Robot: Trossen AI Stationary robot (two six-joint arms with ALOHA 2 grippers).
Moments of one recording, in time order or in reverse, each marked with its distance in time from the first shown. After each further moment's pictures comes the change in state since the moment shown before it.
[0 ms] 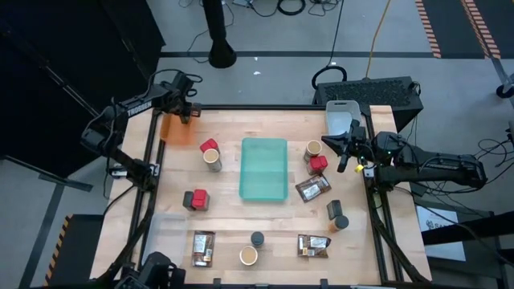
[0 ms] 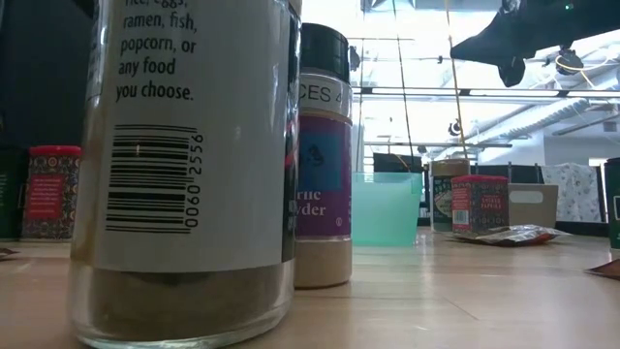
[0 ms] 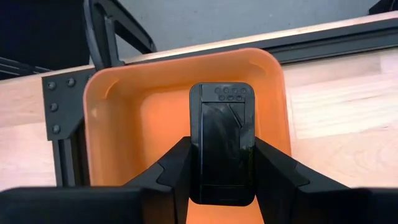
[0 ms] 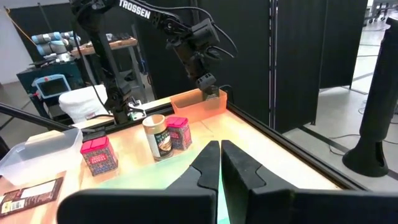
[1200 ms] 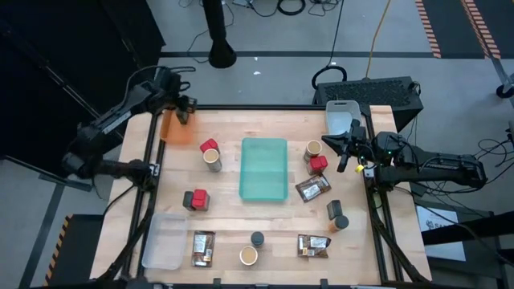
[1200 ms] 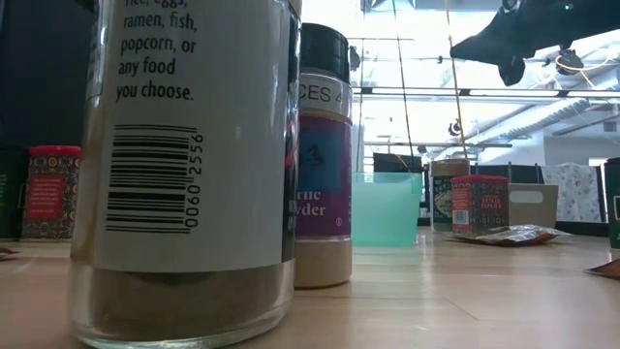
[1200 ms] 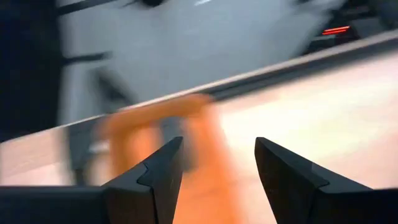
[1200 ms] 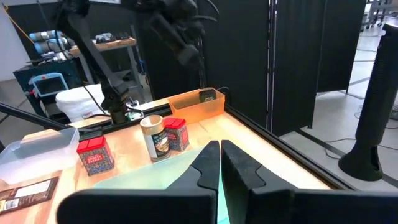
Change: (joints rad) left arm -0.090 -0.307 0.045 -0.069 0.097 0.082; right arm 0.000 0.001 0.000 0.006 0.006 -0.025
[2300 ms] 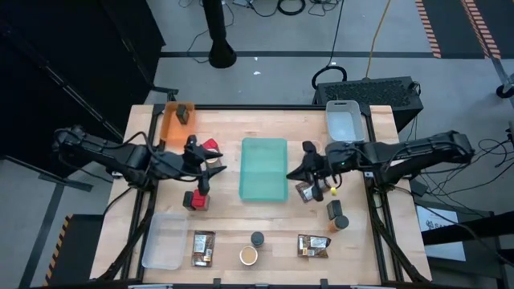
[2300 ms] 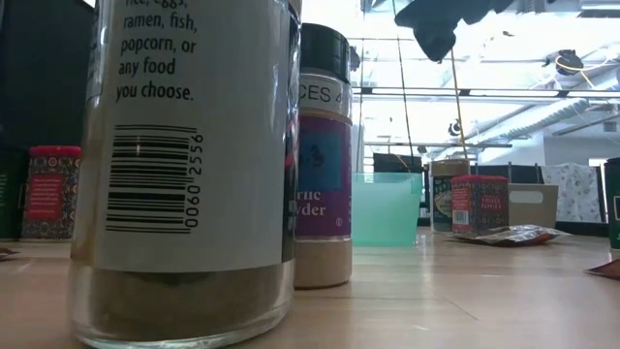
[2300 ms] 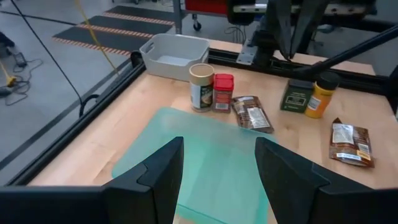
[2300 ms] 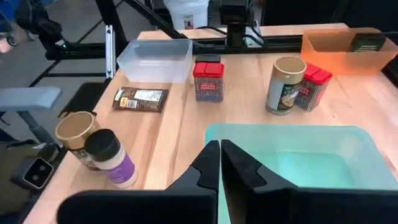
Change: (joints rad) left arm -1.268 -0.200 -0.120 0.414 -0.411 -0.049; right arm 0.224 0.634 0.373 -0.068 -0.293 -0.079
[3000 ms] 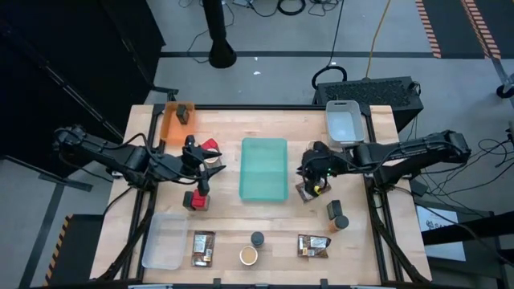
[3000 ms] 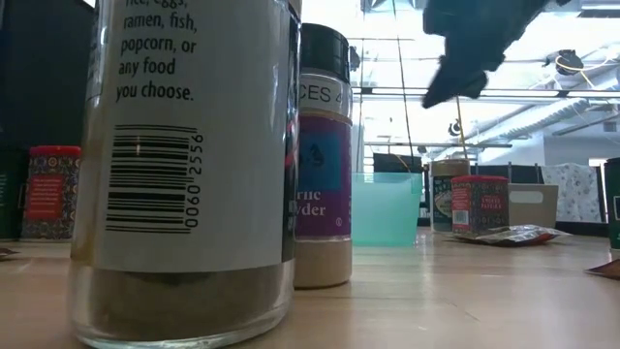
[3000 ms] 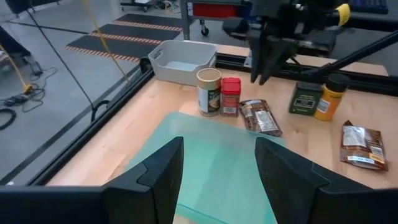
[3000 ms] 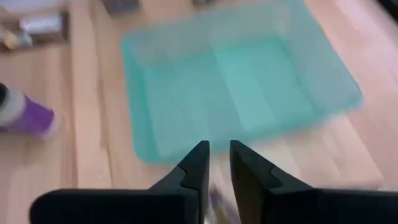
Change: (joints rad) left arm -0.020 0.000 0.000 0.003 -0.066 0.018; right arm -0.001 0.054 0.042 -0.404 0.215 0.262
